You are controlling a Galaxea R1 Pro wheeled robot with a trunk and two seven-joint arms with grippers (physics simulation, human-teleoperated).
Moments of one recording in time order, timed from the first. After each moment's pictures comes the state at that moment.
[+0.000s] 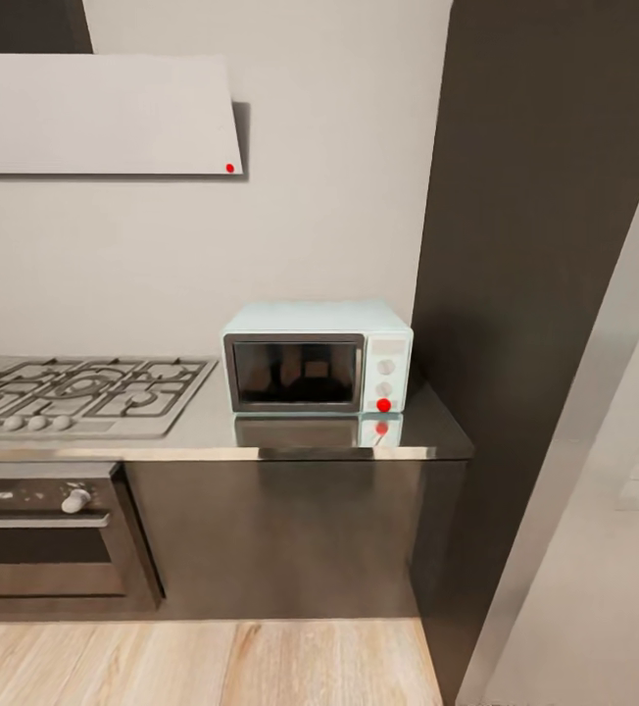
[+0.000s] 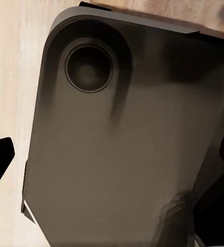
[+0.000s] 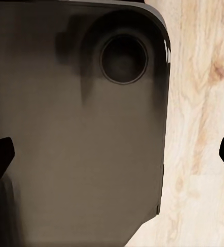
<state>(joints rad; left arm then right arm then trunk) 0.00 -0.02 0.00 -0.04 0.24 -0.03 -0.01 0.00 0.00 0.00 0.00 -0.01 -0.05 0.00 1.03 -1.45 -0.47</state>
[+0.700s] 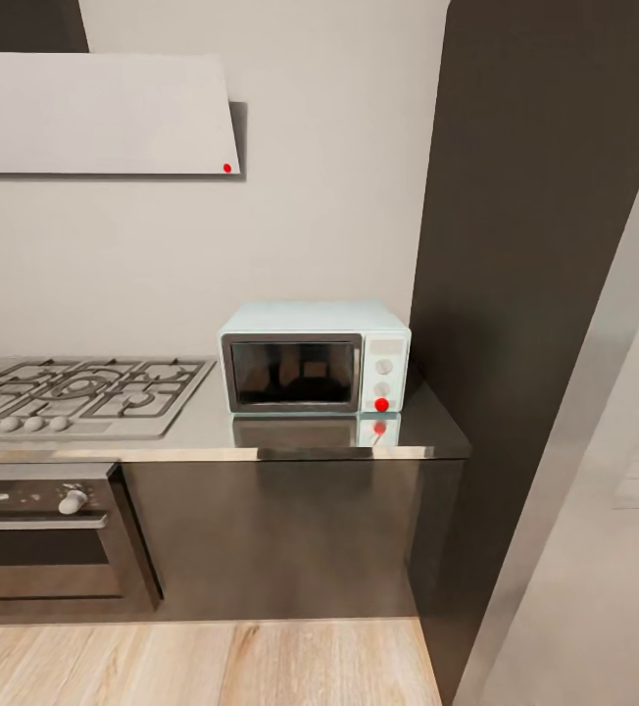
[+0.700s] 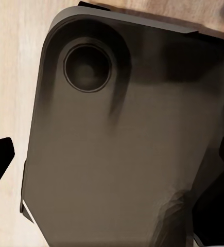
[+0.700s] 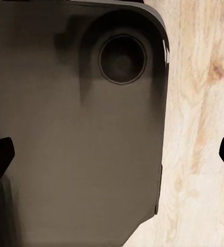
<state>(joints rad) 0.00 -0.02 0.00 -0.04 0.24 -0.03 -0.01 0.00 0.00 0.00 0.00 -0.01 -0.05 0.00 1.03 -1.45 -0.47</state>
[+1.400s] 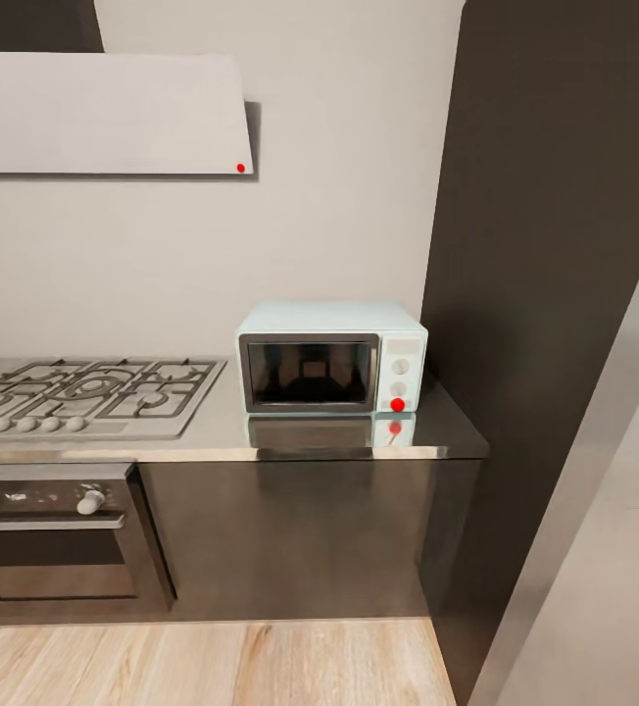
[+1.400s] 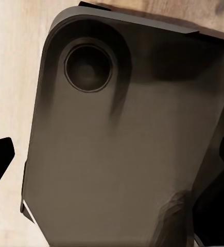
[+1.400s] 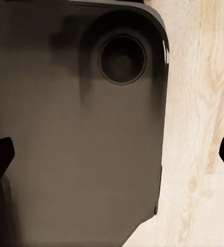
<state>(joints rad) 0.00 -0.02 0.00 -0.04 0.24 -0.03 -0.01 0.00 0.00 0.00 0.00 -0.01 -0.05 0.00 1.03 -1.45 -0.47</state>
